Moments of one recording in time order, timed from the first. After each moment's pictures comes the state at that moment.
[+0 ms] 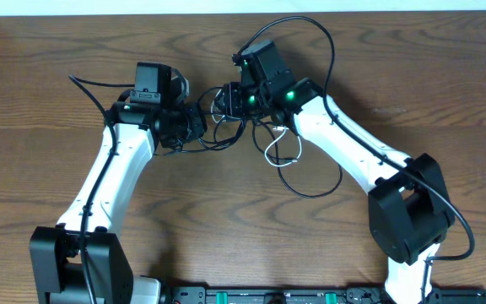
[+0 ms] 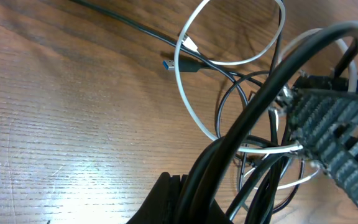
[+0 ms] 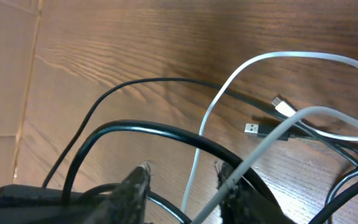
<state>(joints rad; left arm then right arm) -0.11 1.59 1.19 -0.73 0.36 -0.44 0.62 2.01 1.63 -0.42 -0.34 0.61</state>
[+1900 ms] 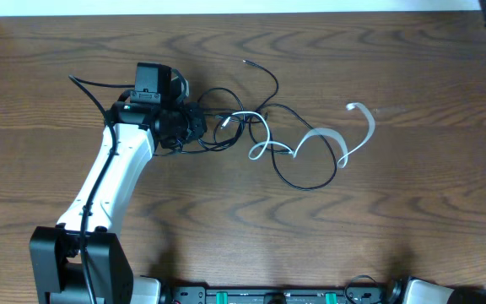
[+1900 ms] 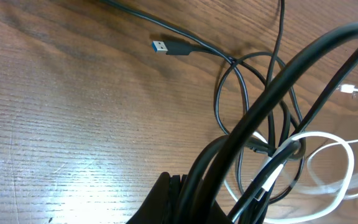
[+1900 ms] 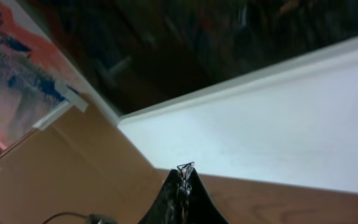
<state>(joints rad) -0.11 1.59 1.19 -0.74 0.36 -0.44 -0.31 1.44 1.63 -0.04 -1.00 0.74</state>
